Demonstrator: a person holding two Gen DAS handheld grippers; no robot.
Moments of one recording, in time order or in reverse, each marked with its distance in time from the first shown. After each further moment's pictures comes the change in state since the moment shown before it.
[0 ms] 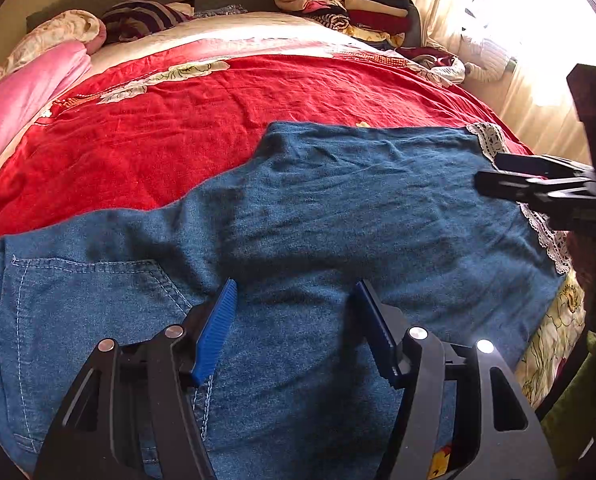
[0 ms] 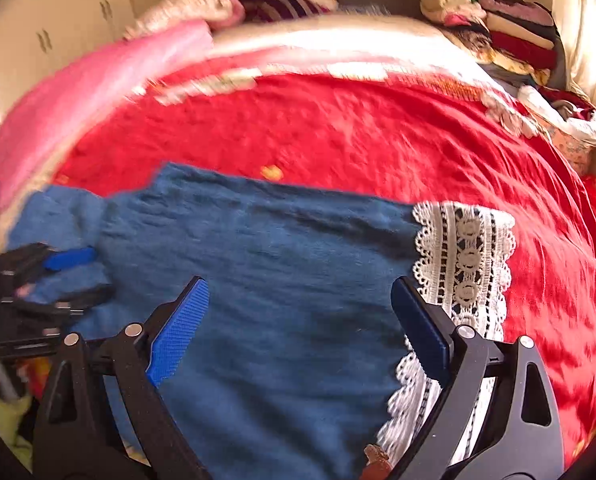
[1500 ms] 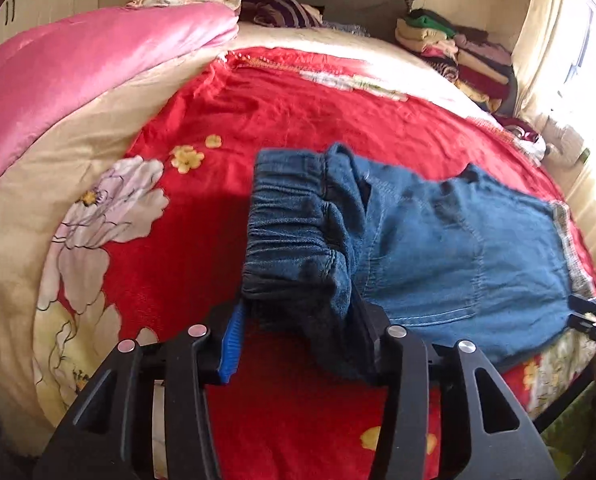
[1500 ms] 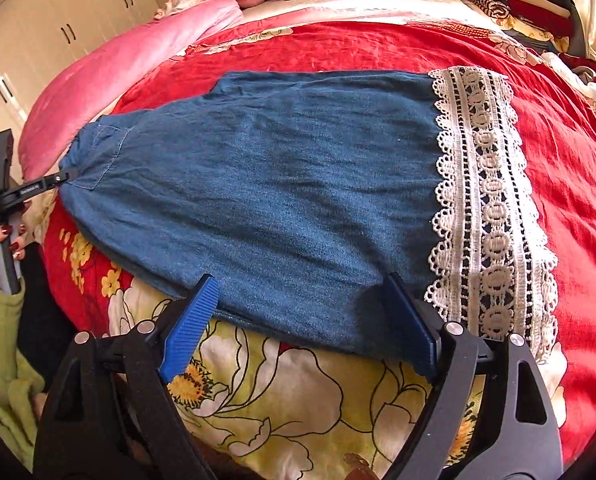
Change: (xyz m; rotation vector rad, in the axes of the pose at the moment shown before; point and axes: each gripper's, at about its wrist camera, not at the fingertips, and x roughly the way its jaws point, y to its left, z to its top) left arm -0.092 0.146 -0.073 -0.331 -0.059 0.194; right arm -0.041 0.008 -0.099 0.009 0.057 0.172
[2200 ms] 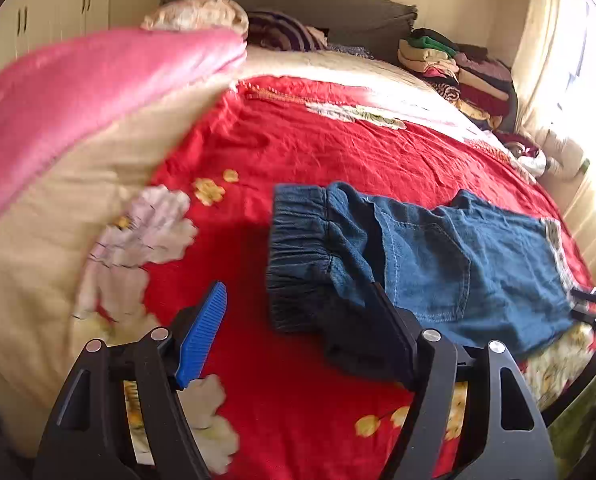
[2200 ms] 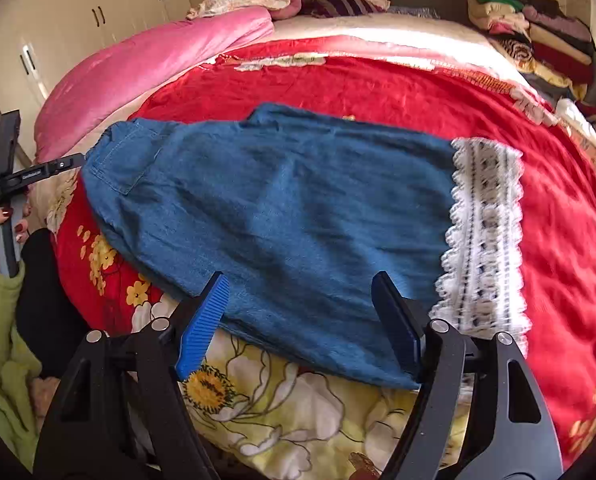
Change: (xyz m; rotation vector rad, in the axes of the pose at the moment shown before) left arm -0.037 0.004 0.008 -0.030 -0.082 -0.006; right arm -0.019 0.023 0.024 -0.122 -0.045 0.014
